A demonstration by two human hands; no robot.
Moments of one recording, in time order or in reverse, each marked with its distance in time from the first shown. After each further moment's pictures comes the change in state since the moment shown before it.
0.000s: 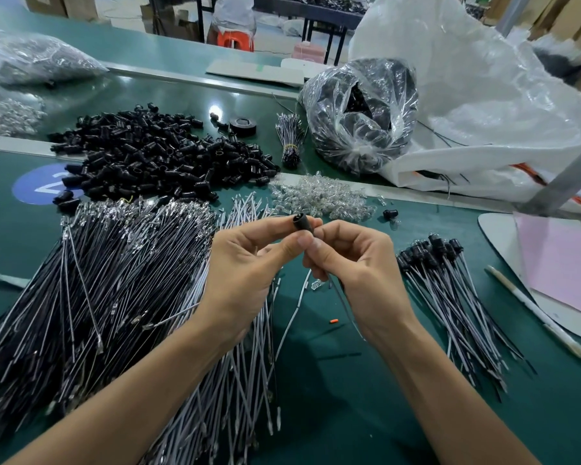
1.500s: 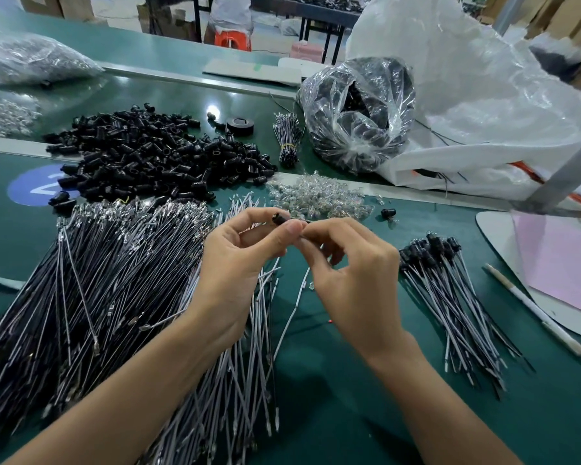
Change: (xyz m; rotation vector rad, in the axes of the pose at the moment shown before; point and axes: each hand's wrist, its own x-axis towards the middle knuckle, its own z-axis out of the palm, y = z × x) left_hand 0.002 0.009 0.000 -0.063 0.108 -0.187; right_hand -0.001 0.010 0.005 -0.888 0.273 -0.584
